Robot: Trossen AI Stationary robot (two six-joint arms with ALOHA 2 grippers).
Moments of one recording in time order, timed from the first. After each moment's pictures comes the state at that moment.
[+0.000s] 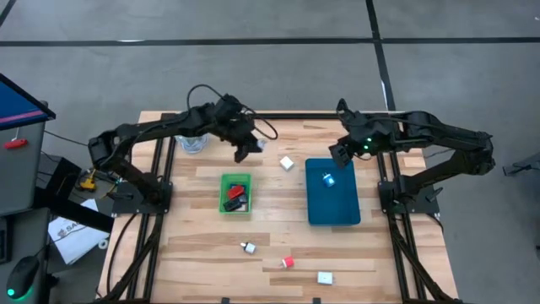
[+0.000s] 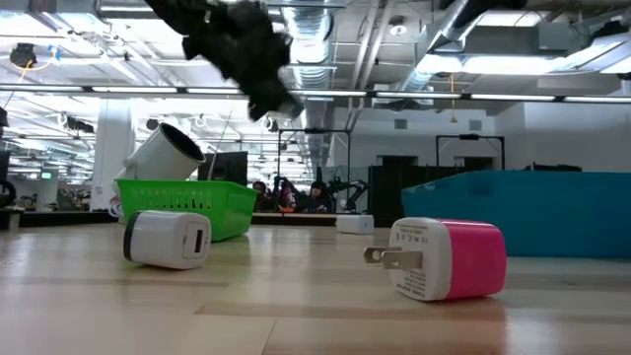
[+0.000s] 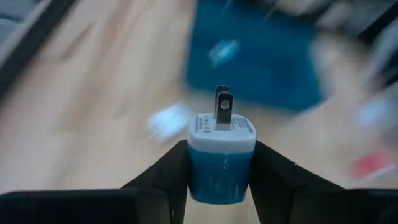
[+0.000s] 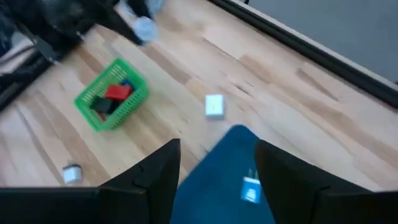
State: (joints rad) left arm 0.49 1.51 1.13 -0.35 0.46 0.08; right arm -0.02 1.22 1.55 -1.24 0.34 0.73
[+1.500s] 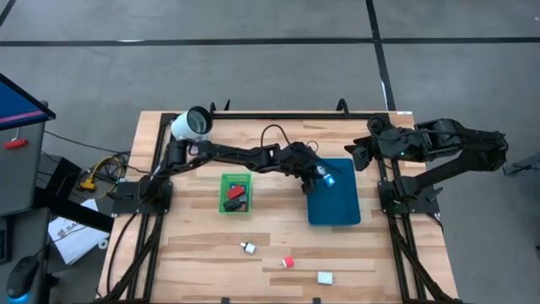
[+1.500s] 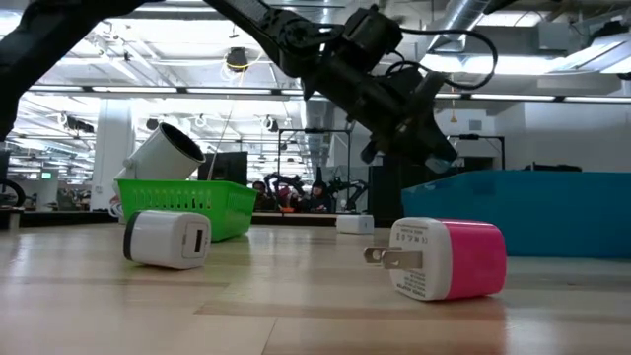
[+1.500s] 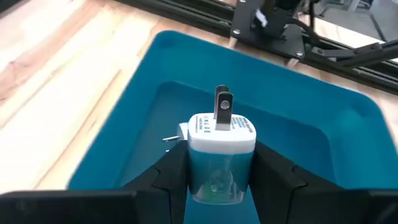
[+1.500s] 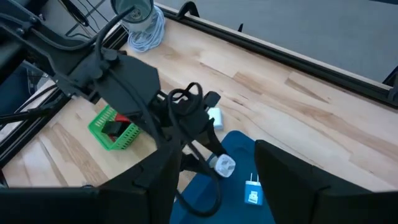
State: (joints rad) left arm 0.12 2.21 1.64 0.01 0.02 -0.22; right arm 0.16 1.03 1.43 -1.24 0.55 0.92
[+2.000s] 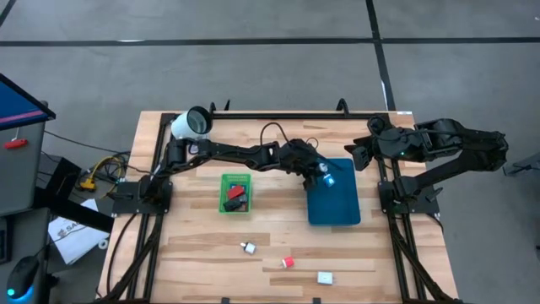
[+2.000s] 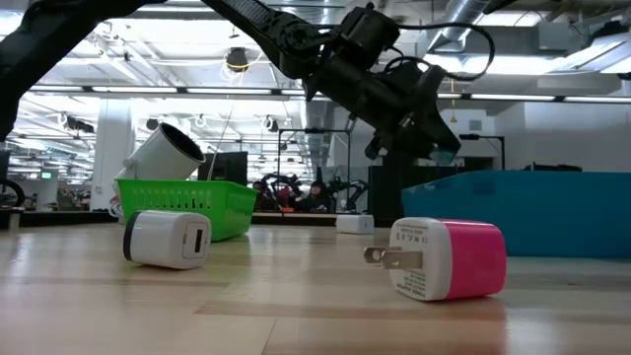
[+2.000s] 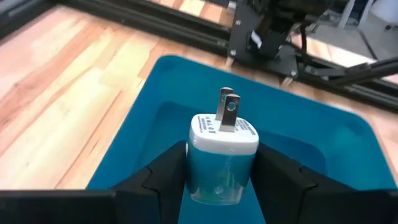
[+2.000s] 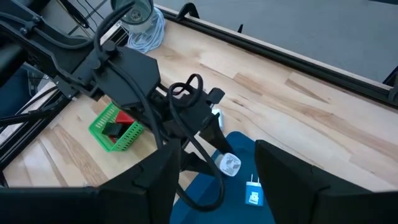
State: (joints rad) left arm 0.13 2.21 1.64 0.07 0.04 -0.22; right arm 0.16 1.03 1.43 -1.24 0.55 0.92
